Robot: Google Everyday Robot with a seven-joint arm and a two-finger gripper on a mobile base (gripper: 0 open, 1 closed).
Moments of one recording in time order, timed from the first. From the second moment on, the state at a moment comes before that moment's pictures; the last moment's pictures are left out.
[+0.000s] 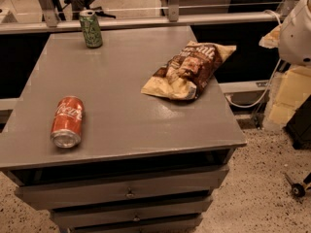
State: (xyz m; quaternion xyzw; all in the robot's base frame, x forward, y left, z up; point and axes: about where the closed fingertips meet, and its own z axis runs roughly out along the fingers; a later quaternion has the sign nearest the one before) arm 0.438 -0.216 0.977 -0.60 0.78 -0.04 0.16
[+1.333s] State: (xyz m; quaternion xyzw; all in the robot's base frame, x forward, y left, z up) arm 0.534 -0.168 0.933 -0.70 0.65 0.02 0.28
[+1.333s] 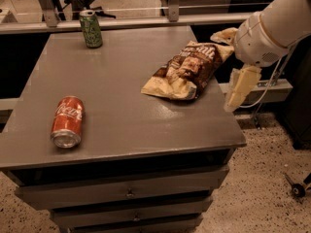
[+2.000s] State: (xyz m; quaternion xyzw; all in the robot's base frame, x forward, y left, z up) arm 0.616 -0.126 0.910 -0.71 0.61 0.02 0.35
